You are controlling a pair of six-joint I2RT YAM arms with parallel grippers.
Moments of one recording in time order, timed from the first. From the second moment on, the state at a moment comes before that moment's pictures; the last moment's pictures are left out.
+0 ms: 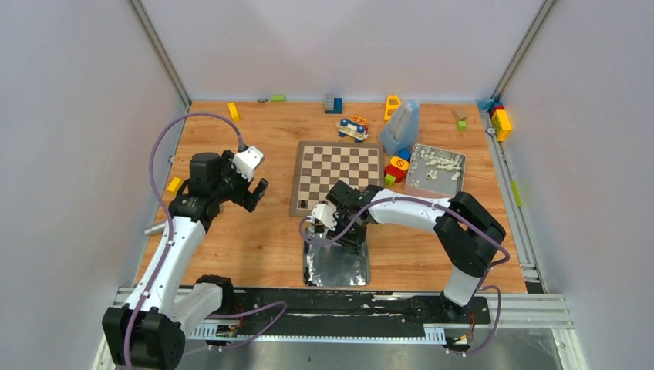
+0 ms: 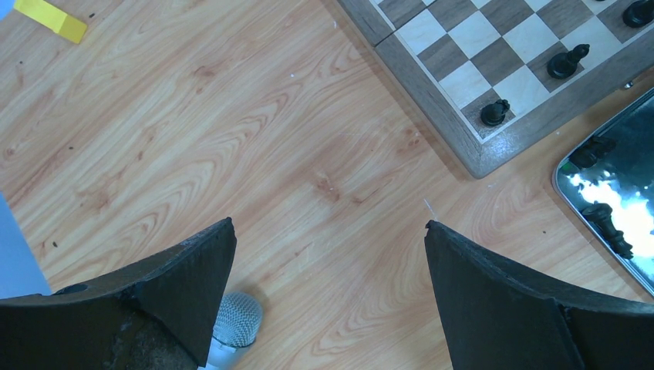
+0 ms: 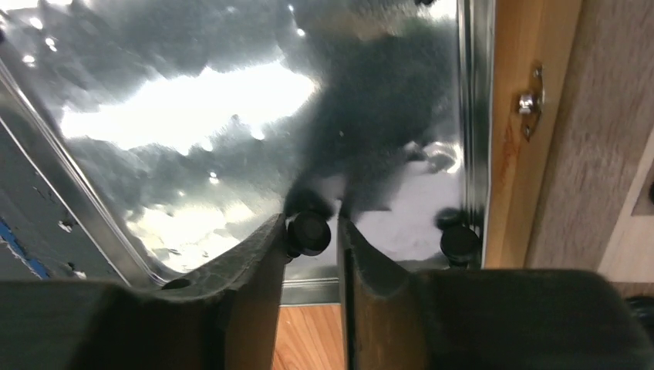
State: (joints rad) left arm -0.11 0.96 0.80 -0.48 0.33 0.48; right arm 0.89 1.75 1.09 -0.67 -0.25 -0.41
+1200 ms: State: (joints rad) left arm -0.11 0.95 0.79 -0.47 0.33 0.49; right arm 0.92 1.68 1.00 -0.64 -0.19 -0.39
